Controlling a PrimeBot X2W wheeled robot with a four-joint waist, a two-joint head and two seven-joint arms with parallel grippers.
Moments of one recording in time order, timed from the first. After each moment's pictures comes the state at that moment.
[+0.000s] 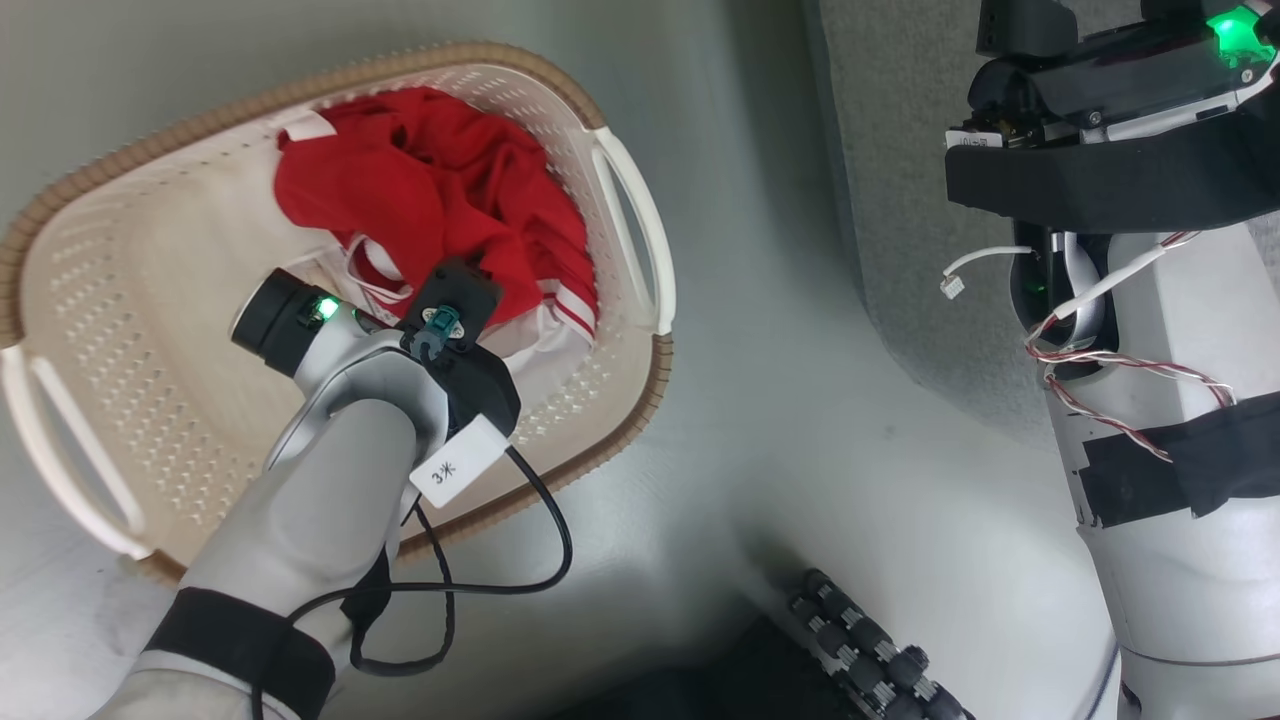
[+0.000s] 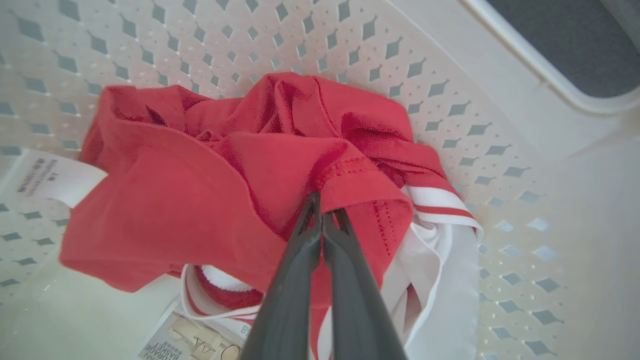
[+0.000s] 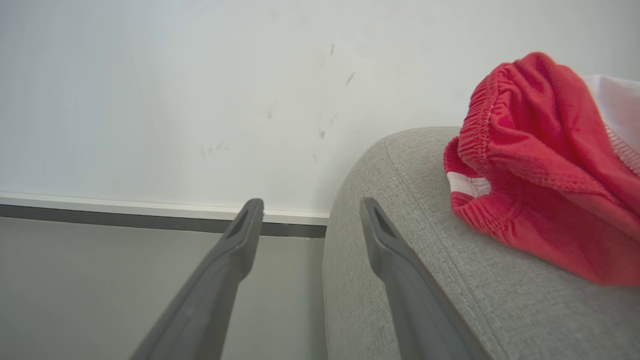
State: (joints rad) left arm -0.90 0.10 -0.60 0.97 -0.14 -0.04 -0.12; right arm -0.89 -0.07 0.24 0.10 0.19 -0.03 -0.26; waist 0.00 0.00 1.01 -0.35
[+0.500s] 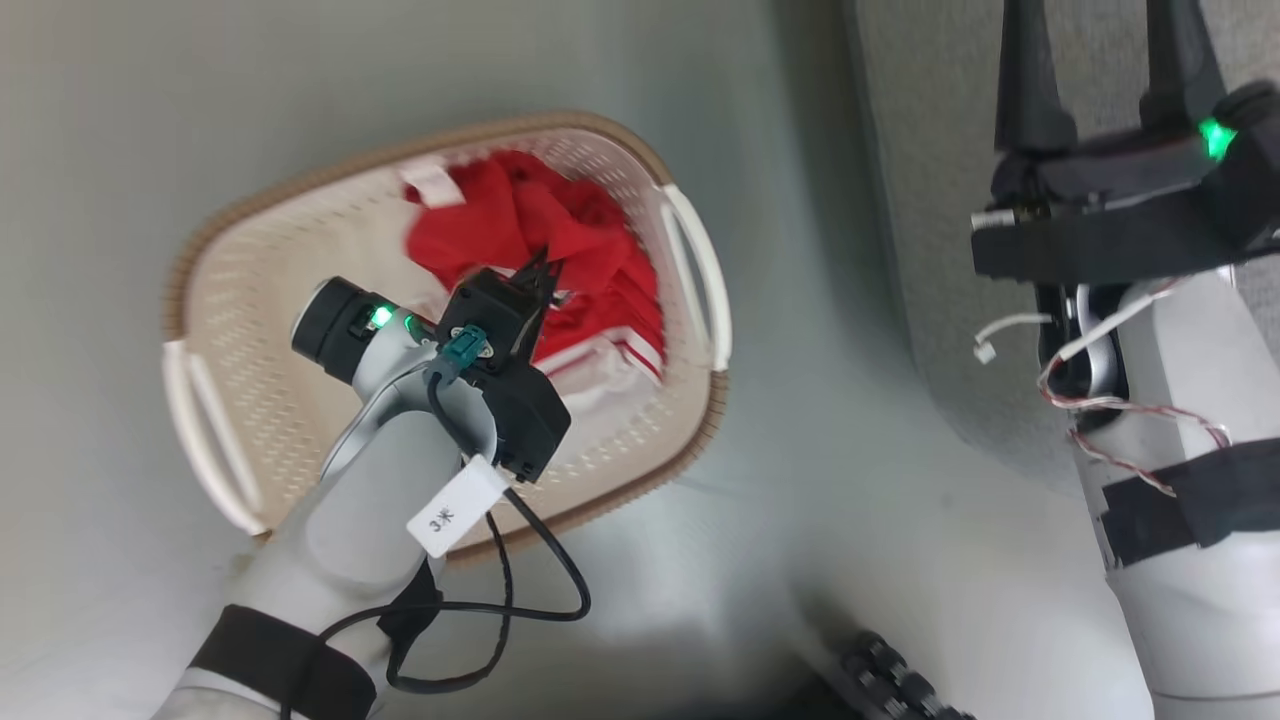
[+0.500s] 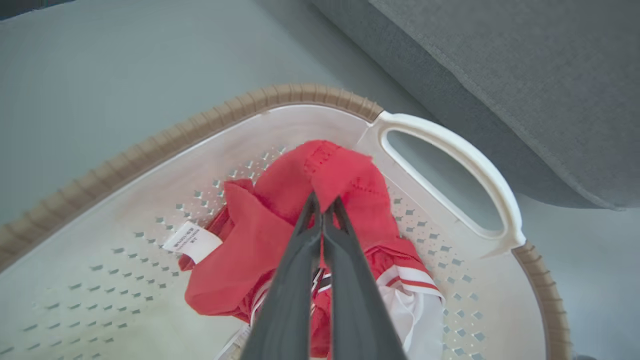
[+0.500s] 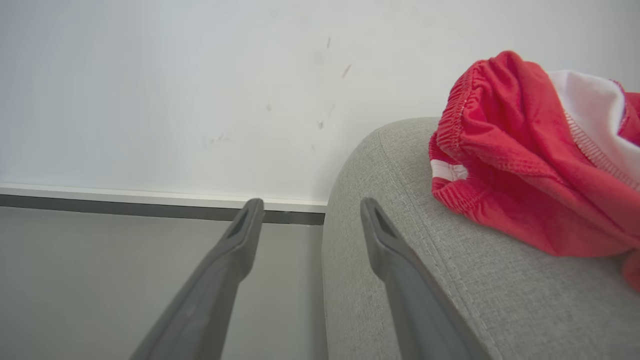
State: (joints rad) left arm -0.86 0.06 -0.59 0.89 -0.21 -0.06 -0.24; right arm -0.80 -0.12 0.20 0.19 0.18 -0.02 -0.26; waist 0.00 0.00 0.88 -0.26
